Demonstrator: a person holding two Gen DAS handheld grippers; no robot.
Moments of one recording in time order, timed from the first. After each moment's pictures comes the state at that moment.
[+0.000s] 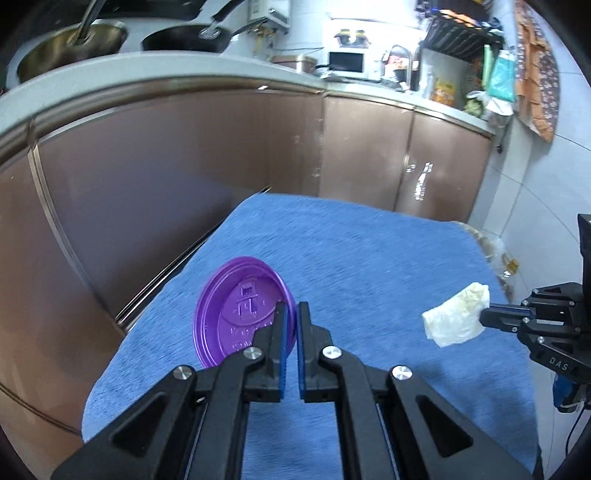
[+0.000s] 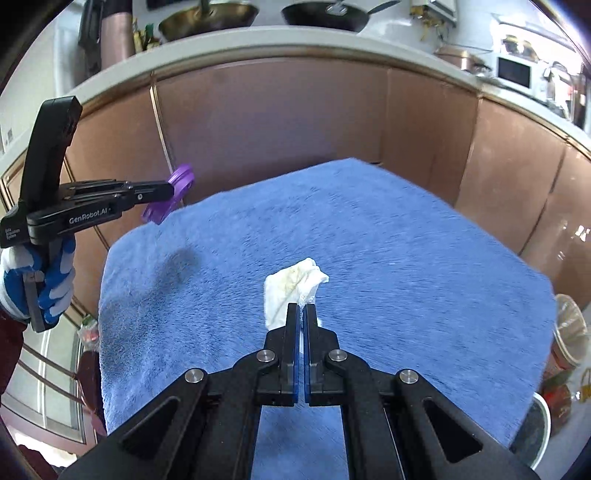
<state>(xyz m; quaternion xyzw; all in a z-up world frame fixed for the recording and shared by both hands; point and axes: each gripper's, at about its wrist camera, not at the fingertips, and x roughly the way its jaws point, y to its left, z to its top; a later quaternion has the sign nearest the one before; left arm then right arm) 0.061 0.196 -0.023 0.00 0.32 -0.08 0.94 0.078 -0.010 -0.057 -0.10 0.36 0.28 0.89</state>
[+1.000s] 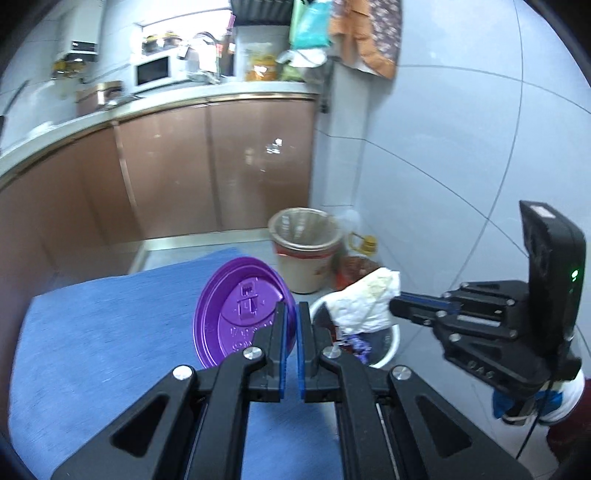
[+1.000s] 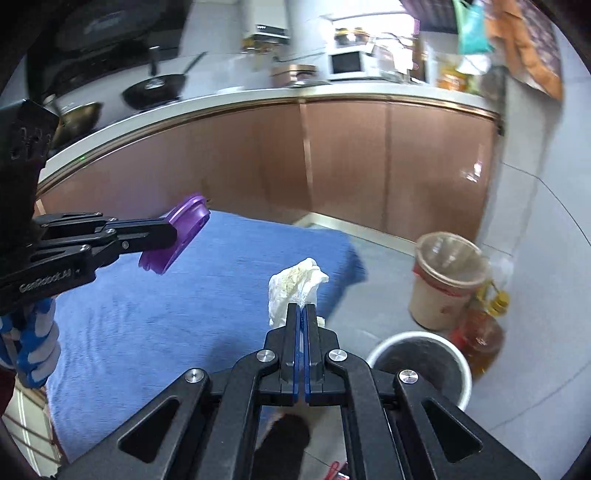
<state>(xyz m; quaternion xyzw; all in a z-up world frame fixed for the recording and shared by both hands) 0.106 -0.181 0.018 0.09 0.32 -0.35 0.88 0.055 -0.305 -0.028 0.03 0.32 0.06 0.94</state>
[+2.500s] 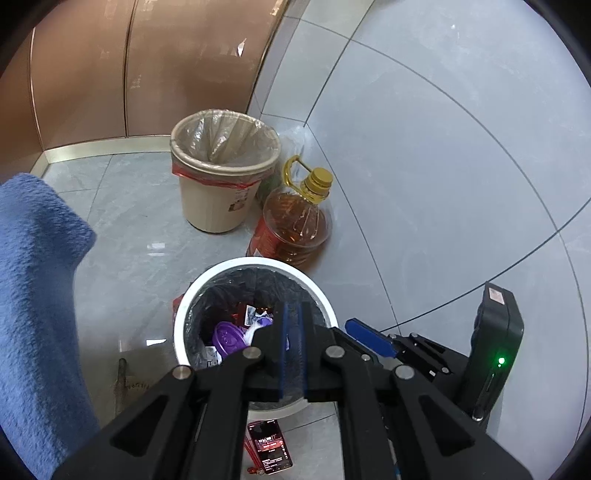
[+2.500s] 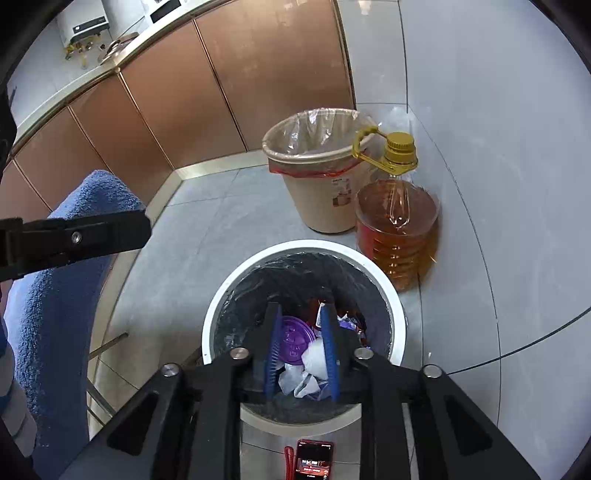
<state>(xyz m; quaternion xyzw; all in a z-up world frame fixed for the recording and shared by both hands) 0.220 -0.393 -0.143 0.03 0.50 -0.41 0.77 0.123 -0.495 -0.214 0.18 0.43 -0.12 0.88</state>
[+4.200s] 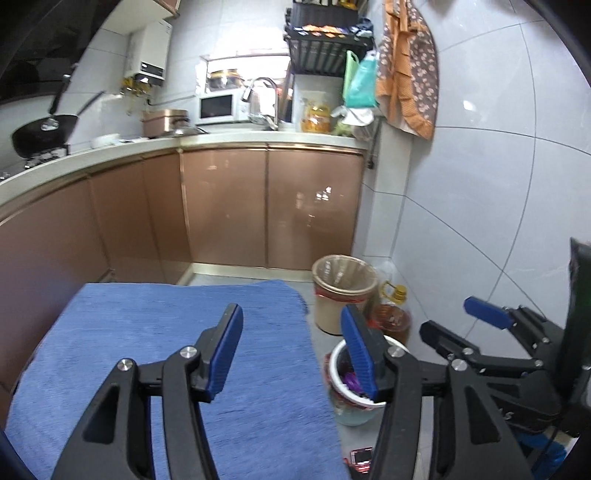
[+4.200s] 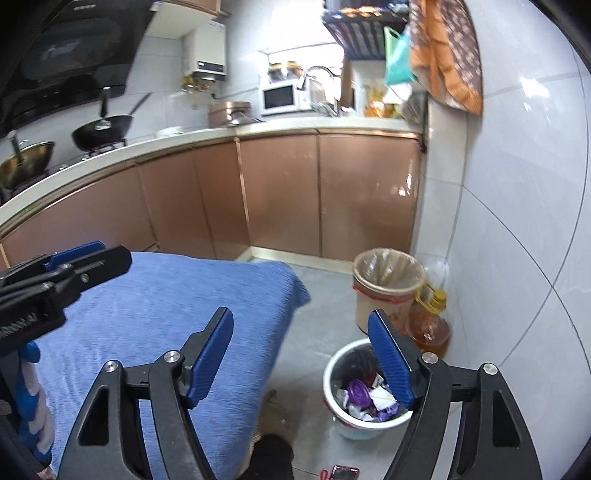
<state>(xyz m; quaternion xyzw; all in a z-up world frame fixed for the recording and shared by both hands) 0.042 -0.101 0.052 0.03 0.23 -0.24 0.94 -0.005 -0.270 0.021 0.03 0.25 -0.06 0.97</state>
